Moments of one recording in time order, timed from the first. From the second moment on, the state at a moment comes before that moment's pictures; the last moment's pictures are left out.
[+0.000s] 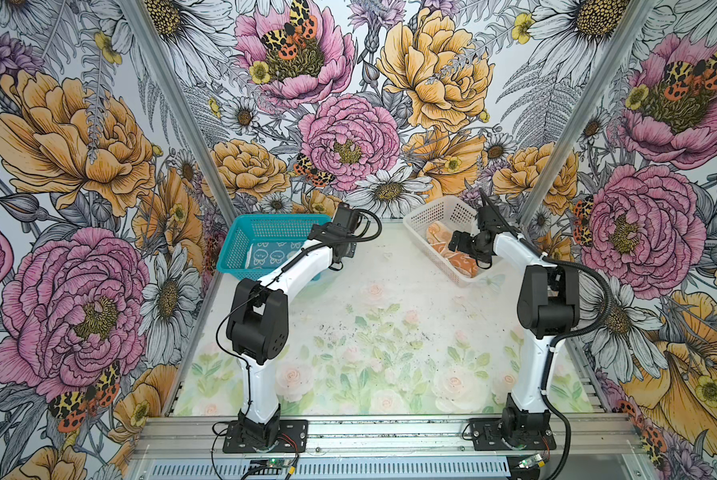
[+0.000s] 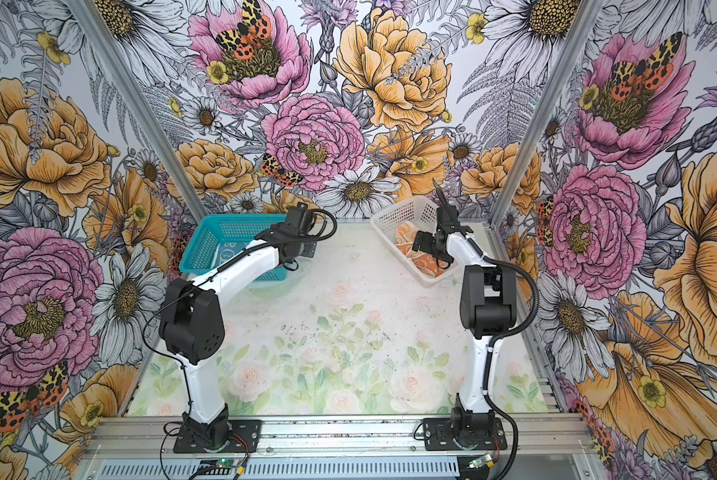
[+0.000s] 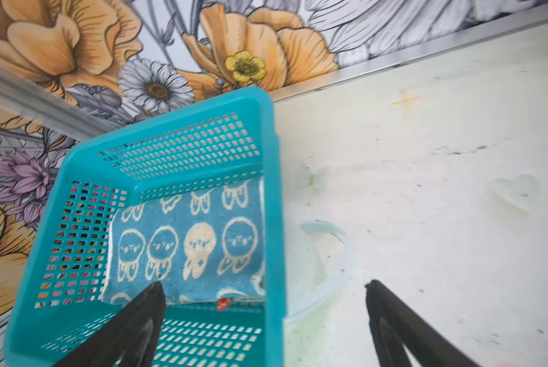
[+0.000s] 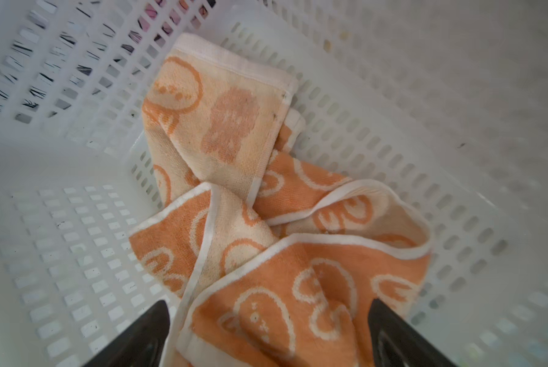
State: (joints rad) left arm -0.50 1.94 1.67 -0.53 -0.57 -0.05; right arm 0.01 2.14 1.71 -0.60 -0.17 0.33
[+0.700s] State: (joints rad) left arm -0.75 1.94 1.71 -0.51 -0.61 -0.07; right arm 0.03 2.33 1.90 -0.60 -0.21 0.36
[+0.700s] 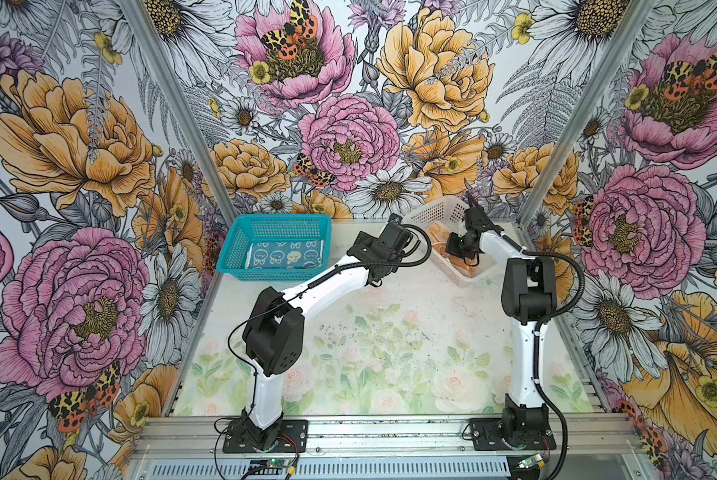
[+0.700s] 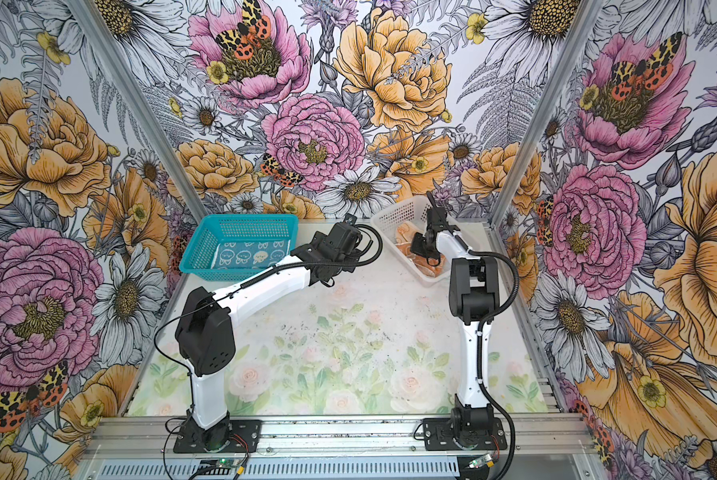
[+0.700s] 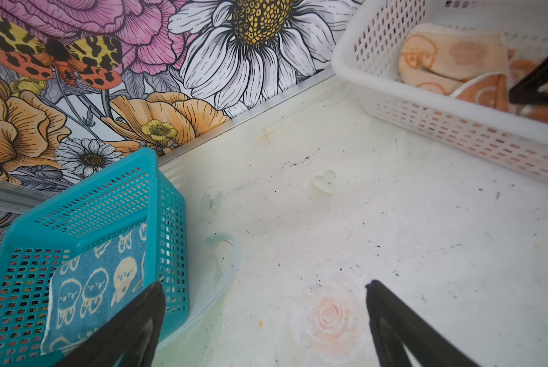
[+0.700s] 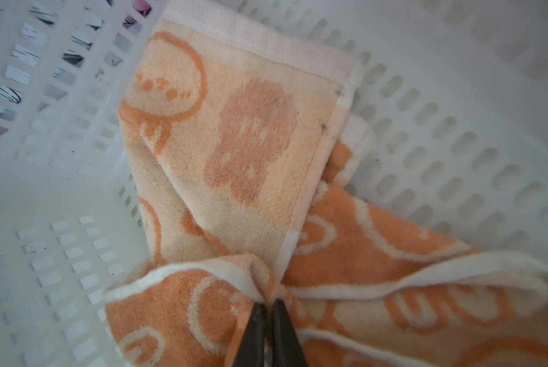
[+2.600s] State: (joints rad) left arm -0.65 1.15 0.90 -0.34 -0.43 -0.64; right arm 0.54 1.84 1.50 -0.67 -0.26 0.35
